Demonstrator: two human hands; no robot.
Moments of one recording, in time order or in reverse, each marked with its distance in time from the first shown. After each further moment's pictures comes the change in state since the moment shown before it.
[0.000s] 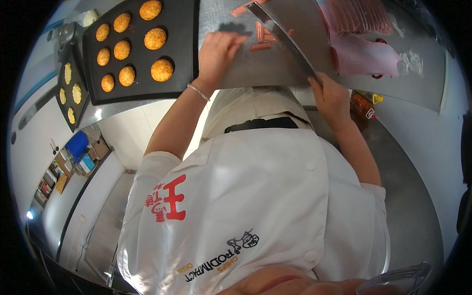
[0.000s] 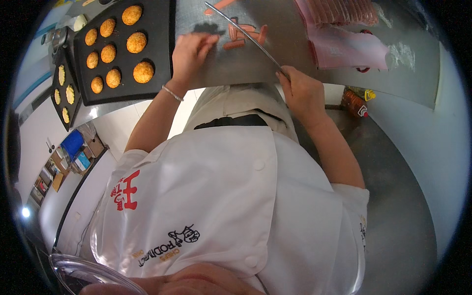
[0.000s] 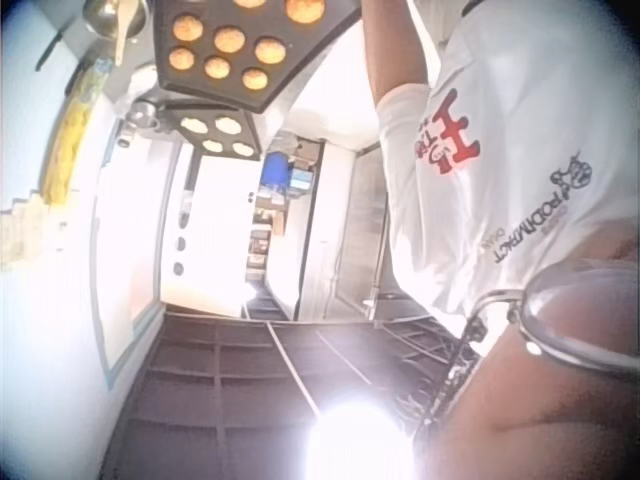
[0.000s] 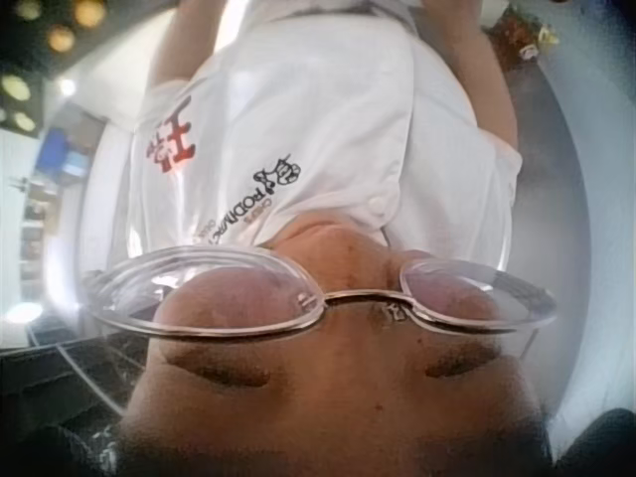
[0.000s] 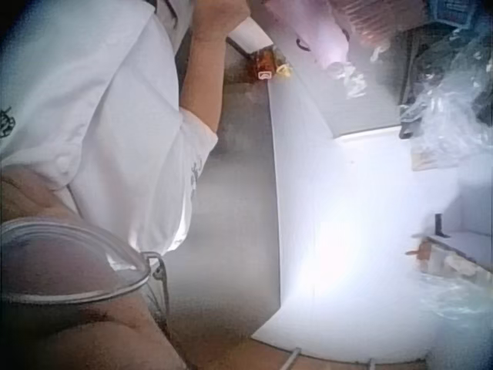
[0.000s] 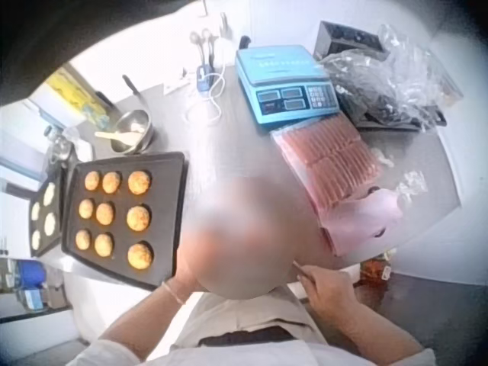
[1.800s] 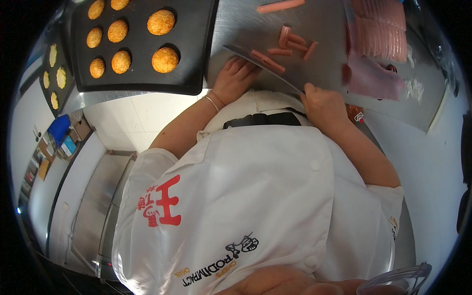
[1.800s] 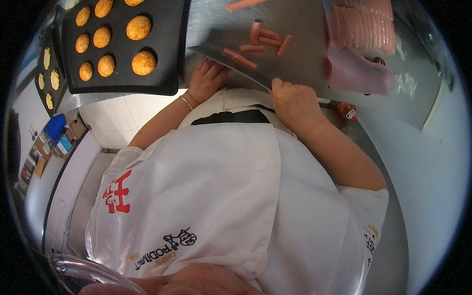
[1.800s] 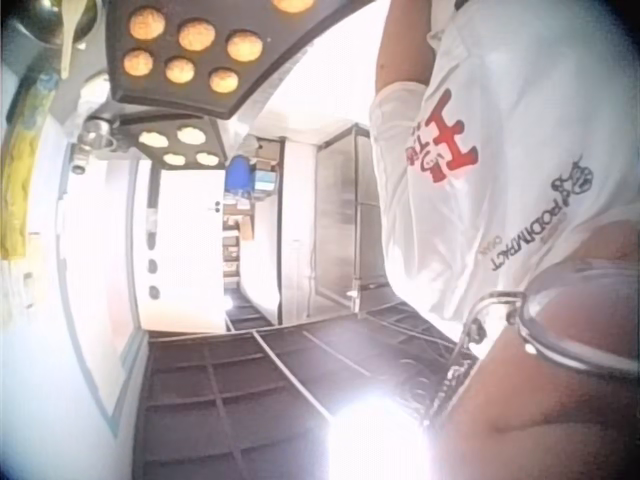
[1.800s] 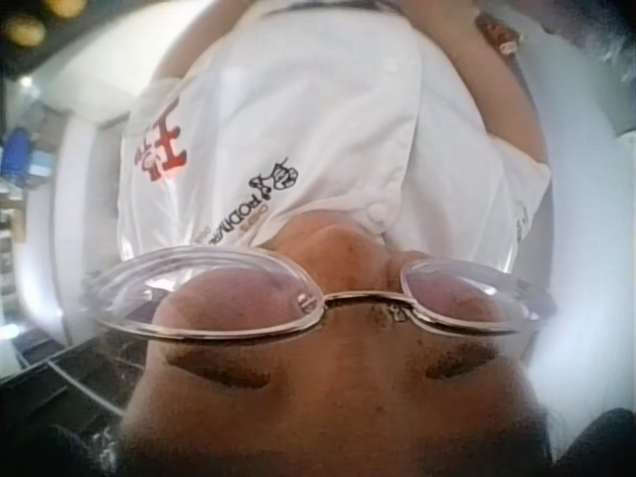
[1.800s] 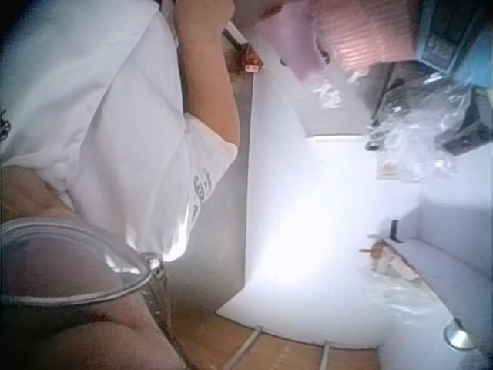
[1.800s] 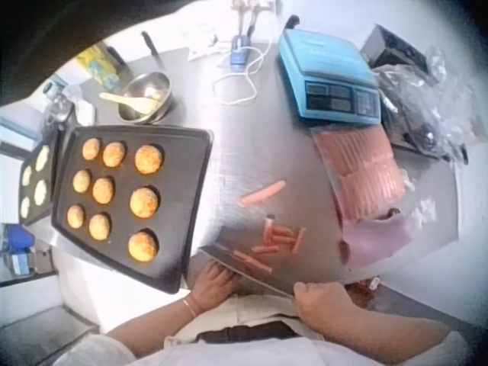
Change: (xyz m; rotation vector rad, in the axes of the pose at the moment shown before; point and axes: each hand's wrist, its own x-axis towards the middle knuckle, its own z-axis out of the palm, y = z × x) left_hand -0.087 -0.017 0.032 0.043 -0.119 0.193; right_hand 0.057 -0.038 0.022 -0.364 -0.627 -0.118
